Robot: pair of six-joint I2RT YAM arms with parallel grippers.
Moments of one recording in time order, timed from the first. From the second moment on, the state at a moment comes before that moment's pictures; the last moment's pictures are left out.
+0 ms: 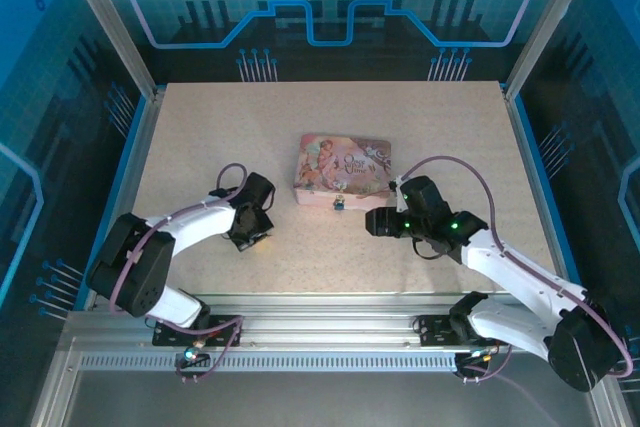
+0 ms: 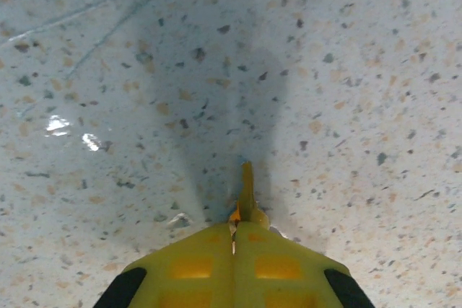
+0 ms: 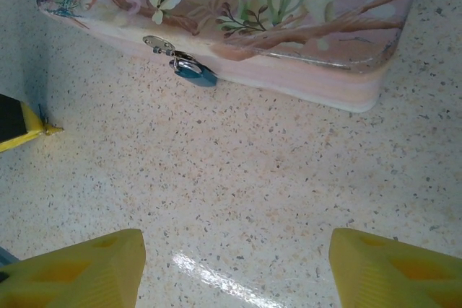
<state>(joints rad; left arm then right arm) -0.43 1.50 0.74 -0.61 -0.04 -1.08 0.58 1.03 0.65 -0.47 -0.11 0.52</state>
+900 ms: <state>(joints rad) -0.49 1.37 1.08 -0.36 0.47 -0.89 0.57 0.94 0.66 -0.28 -0.39 0.54</state>
